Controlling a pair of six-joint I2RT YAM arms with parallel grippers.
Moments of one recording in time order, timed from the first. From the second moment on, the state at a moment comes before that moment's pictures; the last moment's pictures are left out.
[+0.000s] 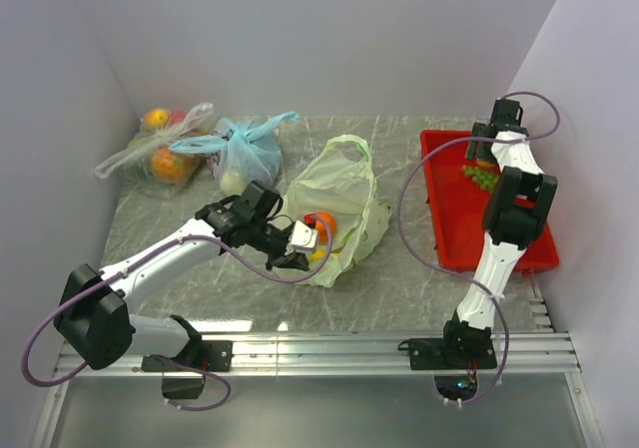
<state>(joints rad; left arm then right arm) -0.68 1.30 0.96 -0.62 0.84 0.79 -0.28 2.24 1.86 -0.52 0.19 0.00</state>
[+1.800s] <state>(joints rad) -0.68 1.30 1.00 -0.66 0.84 0.79 0.50 1.38 1.51 -0.91 -0.49 -0.22</state>
